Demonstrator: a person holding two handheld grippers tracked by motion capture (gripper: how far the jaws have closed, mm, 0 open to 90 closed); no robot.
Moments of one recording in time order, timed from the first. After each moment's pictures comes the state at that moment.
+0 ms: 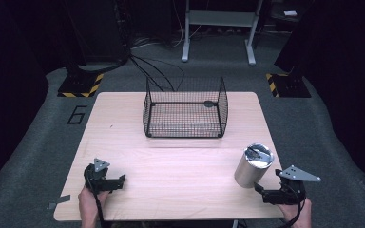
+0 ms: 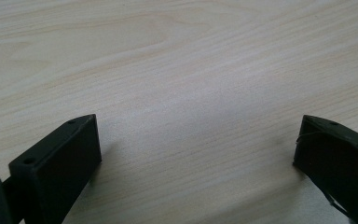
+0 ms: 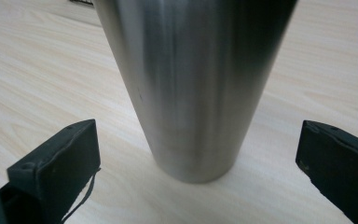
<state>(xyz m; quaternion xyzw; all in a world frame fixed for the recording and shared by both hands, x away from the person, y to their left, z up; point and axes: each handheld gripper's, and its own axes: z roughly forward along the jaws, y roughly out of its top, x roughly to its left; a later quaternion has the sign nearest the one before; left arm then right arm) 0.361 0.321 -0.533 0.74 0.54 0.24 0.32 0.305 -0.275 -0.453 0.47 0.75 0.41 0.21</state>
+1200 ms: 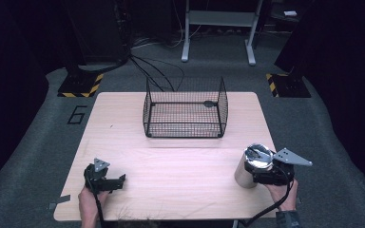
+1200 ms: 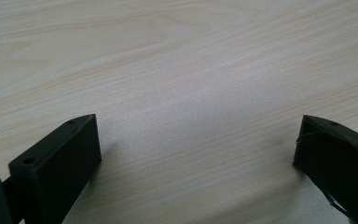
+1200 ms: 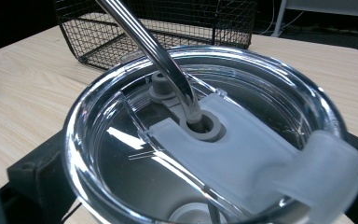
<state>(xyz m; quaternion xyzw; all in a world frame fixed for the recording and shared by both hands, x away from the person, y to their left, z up) 0.361 0.321 -0.533 0.74 0.54 0.24 0.32 0.350 -0.253 -0.438 0.43 0.72 0.49 0.24</state>
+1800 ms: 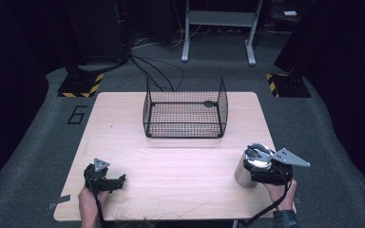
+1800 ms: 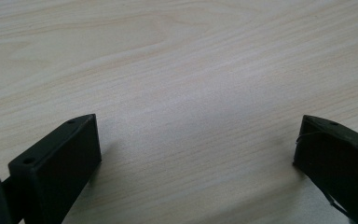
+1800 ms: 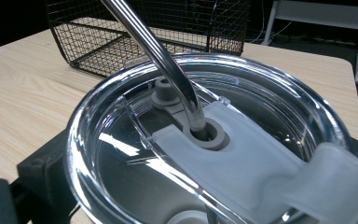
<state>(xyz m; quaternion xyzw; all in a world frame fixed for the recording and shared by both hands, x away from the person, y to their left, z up) 0.361 0.321 -0.533 0.74 0.54 0.24 0.32 0.350 -0.248 -0.439 0.43 0.71 0.48 0.27</state>
